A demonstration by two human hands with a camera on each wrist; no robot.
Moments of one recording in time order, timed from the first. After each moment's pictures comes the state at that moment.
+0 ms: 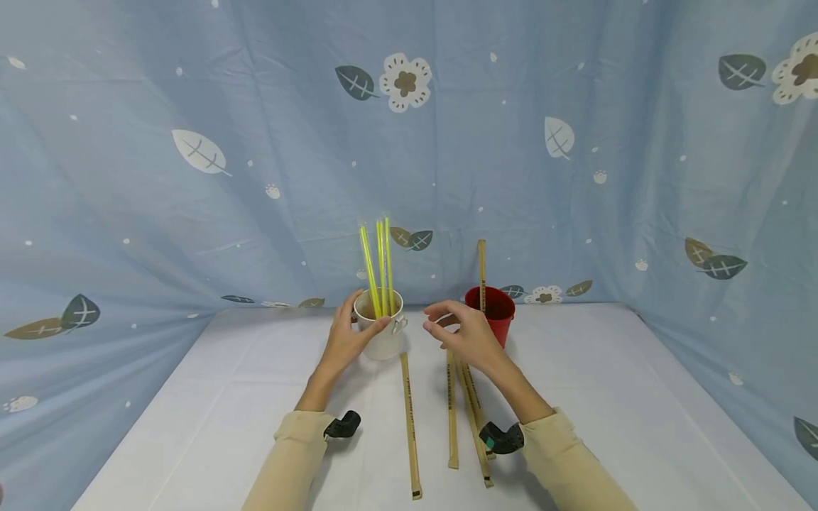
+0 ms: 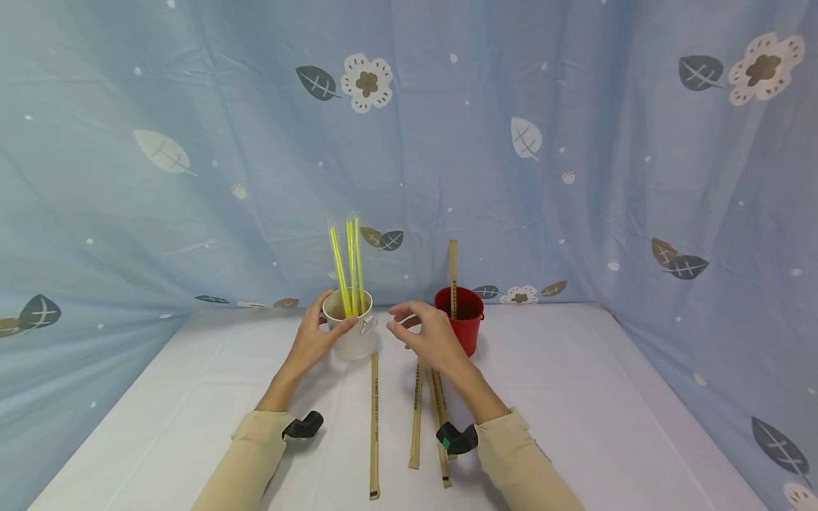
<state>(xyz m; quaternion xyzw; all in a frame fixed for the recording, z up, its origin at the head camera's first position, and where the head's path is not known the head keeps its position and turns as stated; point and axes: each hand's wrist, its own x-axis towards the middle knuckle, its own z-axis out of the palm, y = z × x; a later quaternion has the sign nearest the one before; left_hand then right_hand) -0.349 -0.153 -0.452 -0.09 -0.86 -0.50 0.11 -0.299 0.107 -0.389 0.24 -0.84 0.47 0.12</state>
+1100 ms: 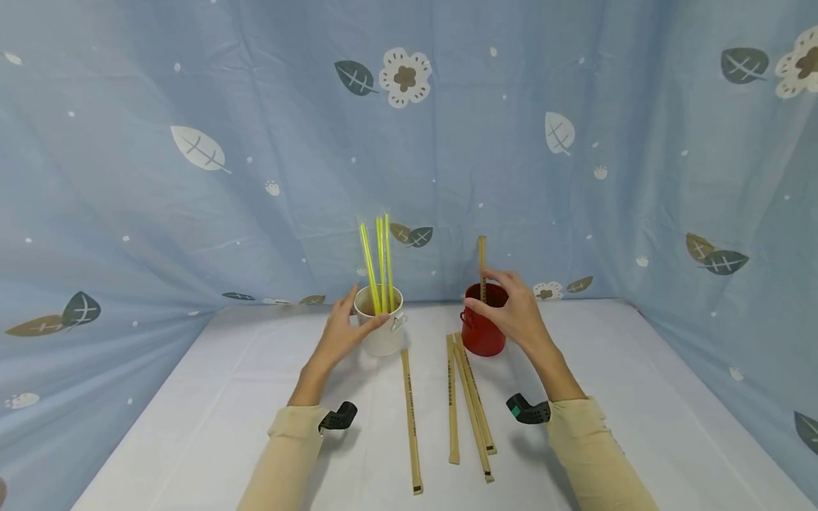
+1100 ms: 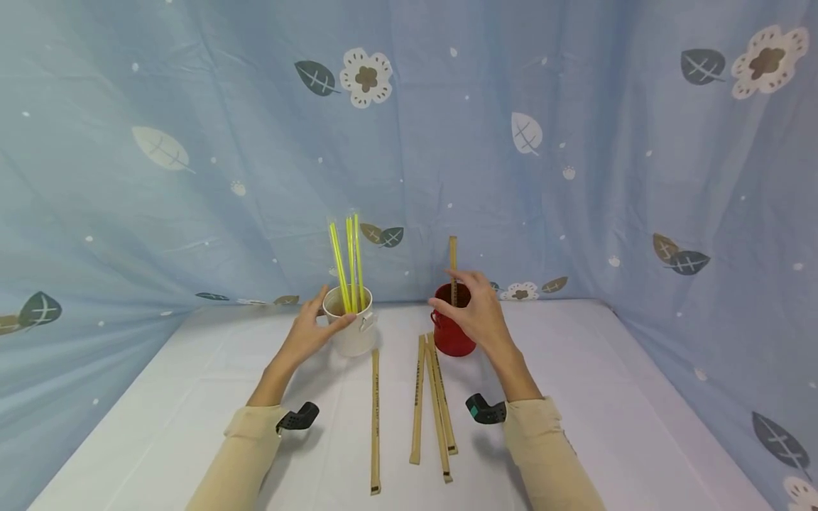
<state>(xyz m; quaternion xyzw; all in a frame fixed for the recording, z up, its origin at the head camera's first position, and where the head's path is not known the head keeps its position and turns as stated) -0.340 -0.160 -0.426 -0.08 -0.89 -0.44 0.05 -0.322 0.176 -0.377 0.17 -0.88 0.38 0.24</state>
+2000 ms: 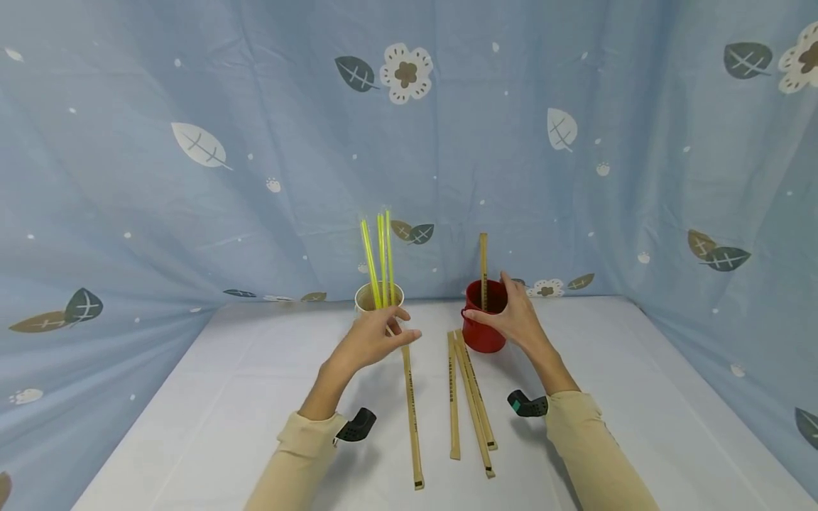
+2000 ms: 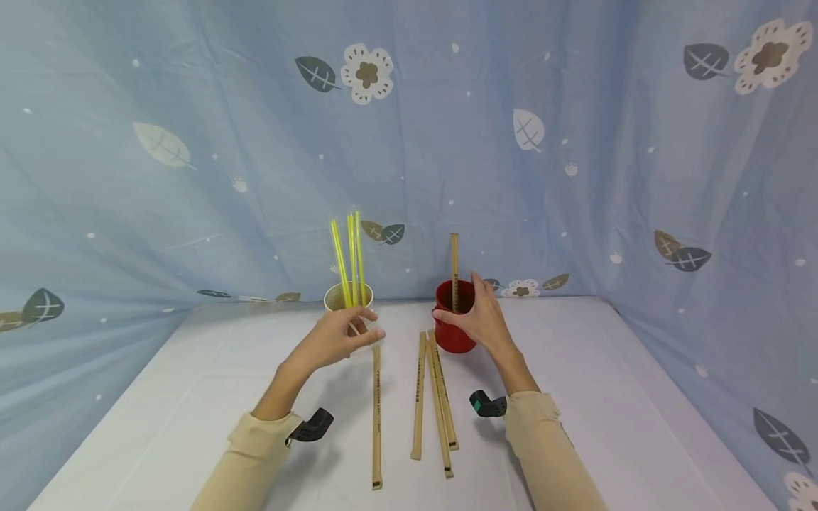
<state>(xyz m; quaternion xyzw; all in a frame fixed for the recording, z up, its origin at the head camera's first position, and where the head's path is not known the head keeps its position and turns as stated) -0.293 -0.111 -0.377 -0.22 -0.91 -0.35 0.02 -0.346 0.190 -0.417 0.07 -0.91 0.37 0.14</state>
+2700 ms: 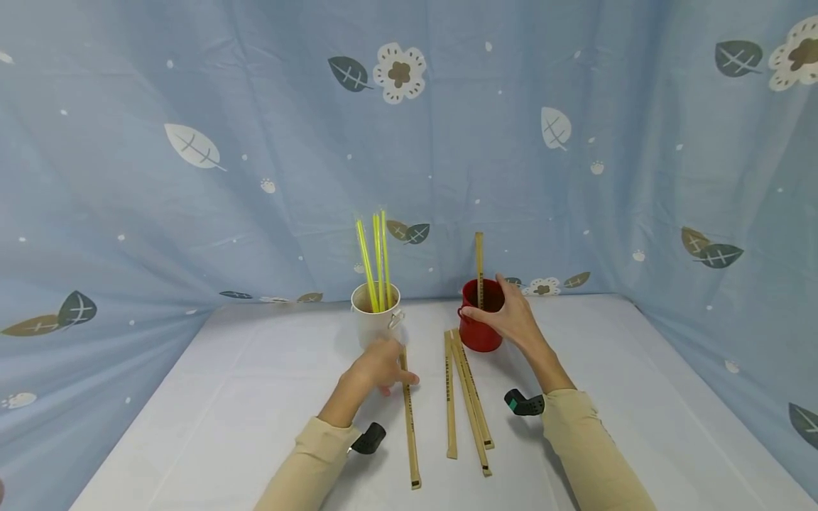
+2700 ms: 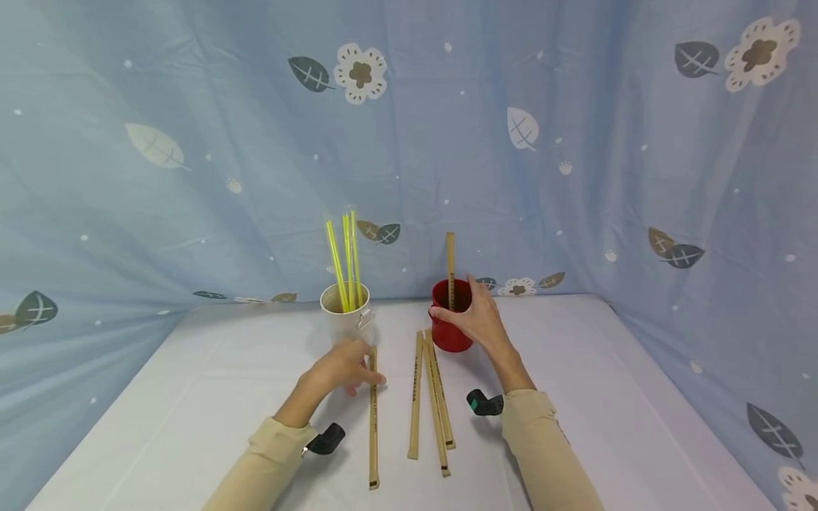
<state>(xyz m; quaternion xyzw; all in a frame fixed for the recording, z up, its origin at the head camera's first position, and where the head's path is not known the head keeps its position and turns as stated) -0.289 -0.089 -0.416 -0.18 -0.95 -0.24 -0.11 -0.346 0.192 -0.421 0.06 -0.91 0.38 0.12</state>
